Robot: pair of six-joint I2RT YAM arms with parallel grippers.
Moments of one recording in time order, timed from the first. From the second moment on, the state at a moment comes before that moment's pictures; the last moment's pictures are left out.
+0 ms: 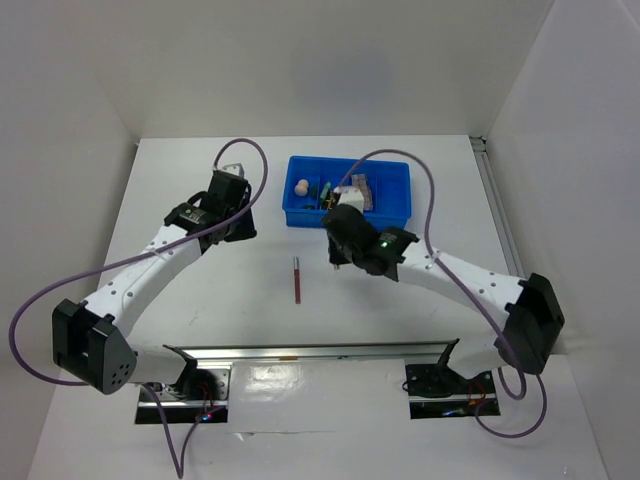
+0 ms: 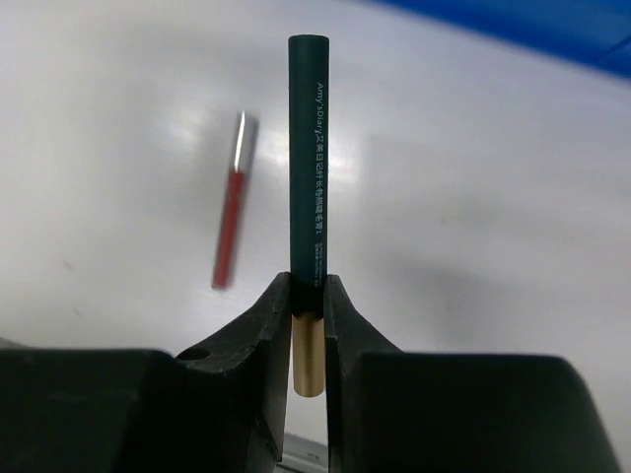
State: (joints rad) left arm -0.43 1.33 1.18 -0.70 -0.22 -0.53; right arm 0.92 1.44 1.11 -0.53 0.37 0.60
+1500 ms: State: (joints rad) left arm -0.69 1.74 1.07 -0.48 -0.11 -0.69; right arm 0.27 1.50 1.27 -0.28 0.25 0.31
